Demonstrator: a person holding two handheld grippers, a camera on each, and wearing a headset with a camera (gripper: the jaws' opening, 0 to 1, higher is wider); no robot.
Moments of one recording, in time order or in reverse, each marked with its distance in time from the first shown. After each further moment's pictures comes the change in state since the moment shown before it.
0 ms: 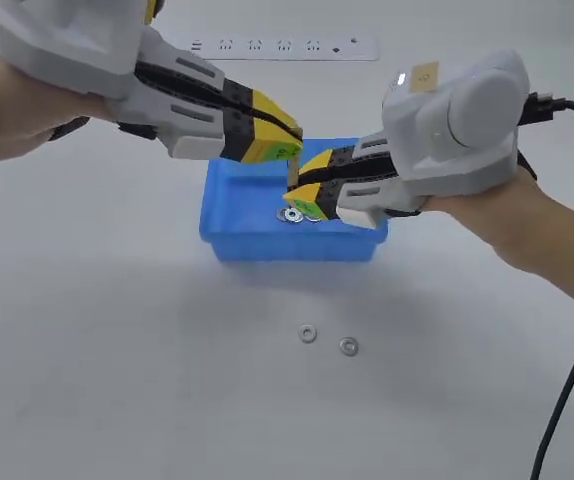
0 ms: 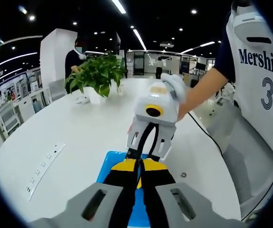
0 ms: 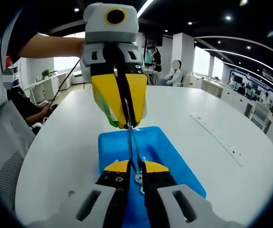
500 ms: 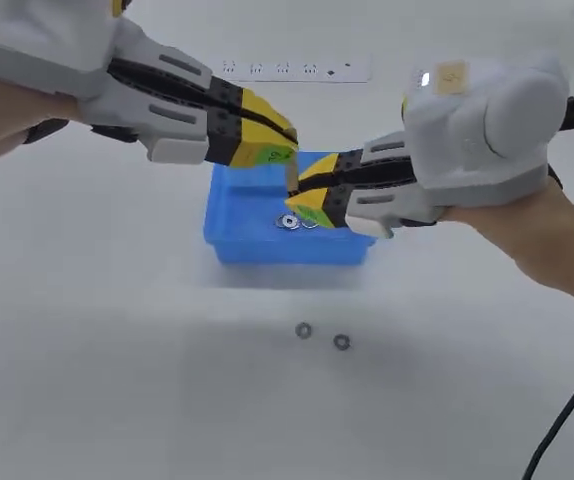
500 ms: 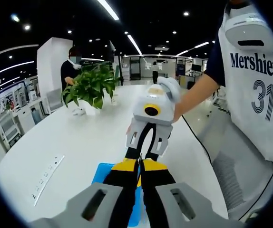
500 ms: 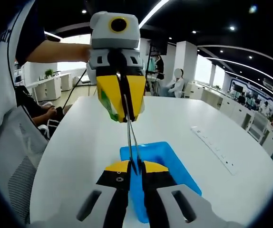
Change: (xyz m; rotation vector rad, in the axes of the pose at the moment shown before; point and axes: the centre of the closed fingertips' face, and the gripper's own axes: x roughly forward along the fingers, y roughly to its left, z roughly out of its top) left arm -0.021 -0.045 0.040 0.055 -0.043 -0.014; right arm -0.039 0.036 0.035 -0.052 -0.042 -0.004
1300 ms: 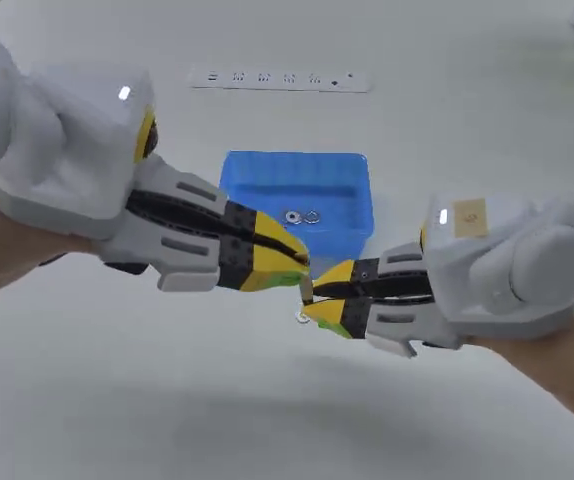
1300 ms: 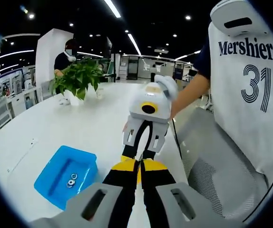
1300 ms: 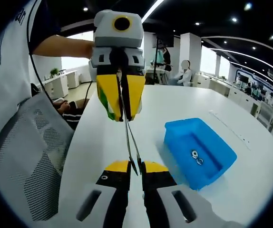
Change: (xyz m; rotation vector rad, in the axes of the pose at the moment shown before) left arm 0.027 -0.094 -0.035 -0.107 -0.002 -0.060; right arm -0.013 0.095 -0.050 0.055 0.063 0.075
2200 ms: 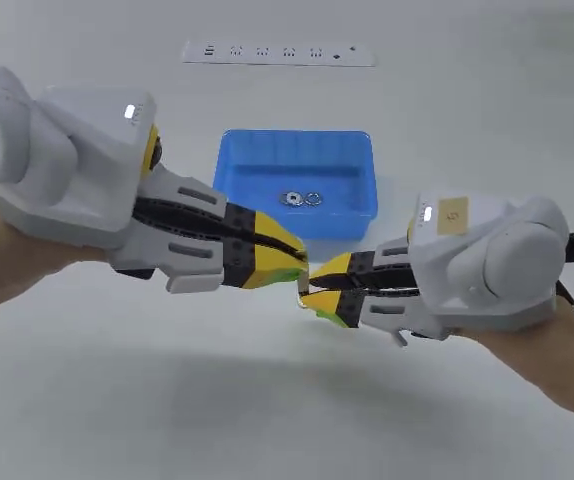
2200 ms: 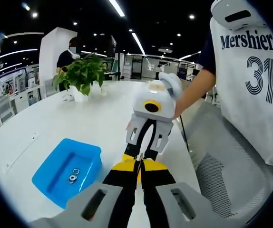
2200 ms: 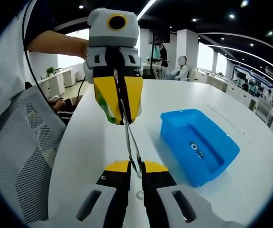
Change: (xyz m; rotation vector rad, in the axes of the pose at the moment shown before) left arm 0.001 0.023 -0.022 -0.004 0.002 0.037; right arm 0.012 -0.015 -0.016 0.016 0.025 -0.033
